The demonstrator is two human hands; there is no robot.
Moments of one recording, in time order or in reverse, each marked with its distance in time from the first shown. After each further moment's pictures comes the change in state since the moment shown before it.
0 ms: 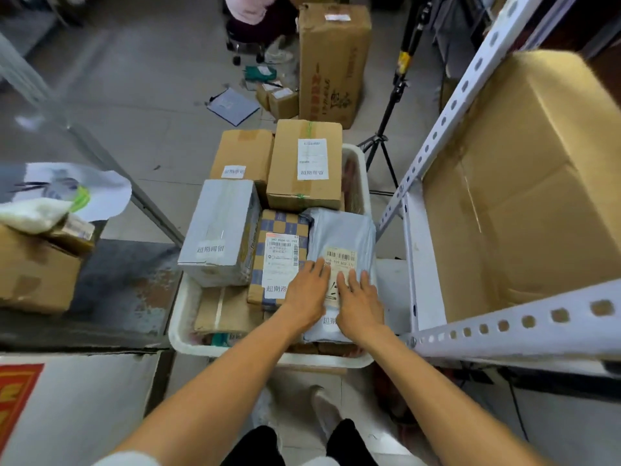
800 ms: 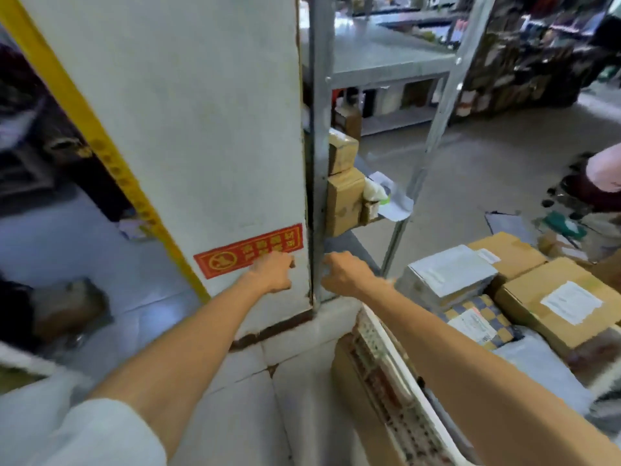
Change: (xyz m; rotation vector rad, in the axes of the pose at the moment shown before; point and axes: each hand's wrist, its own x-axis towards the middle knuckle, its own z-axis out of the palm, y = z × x) left_hand -0.393 -0.081 -0.023 -0.370 0.319 -1.168; right_hand -0.181 -0.260 -0.047 -0.360 0.027 -1.179
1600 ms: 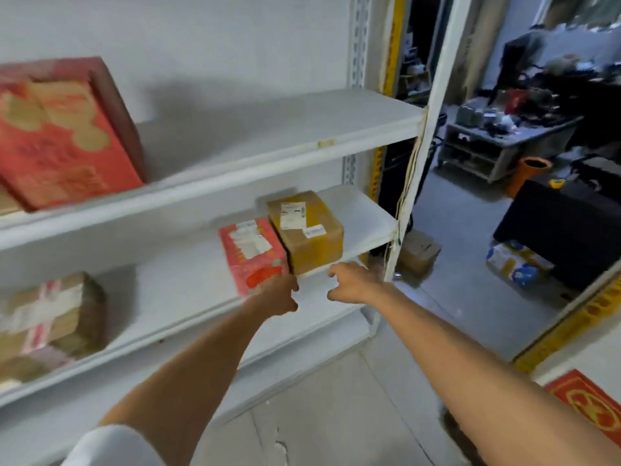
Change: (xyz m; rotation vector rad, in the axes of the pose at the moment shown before) left_hand -0.503 -0.242 0.101 -0.542 0.413 -1.455; right_hand -0.116 -0.505 0.166 -0.407 -0.505 -1.300
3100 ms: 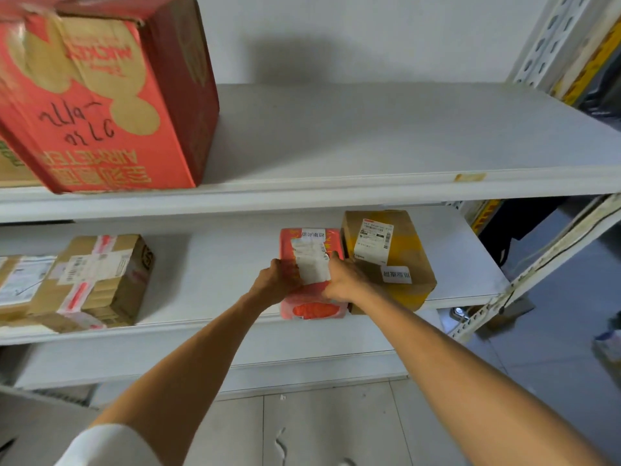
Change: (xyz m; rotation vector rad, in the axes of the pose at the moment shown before) left_hand 0.088 -0.131 -0.037 -0.563 0.181 -0.548; right_hand 0.200 -0.114 0.014 -0.030 -0.166 -0.207
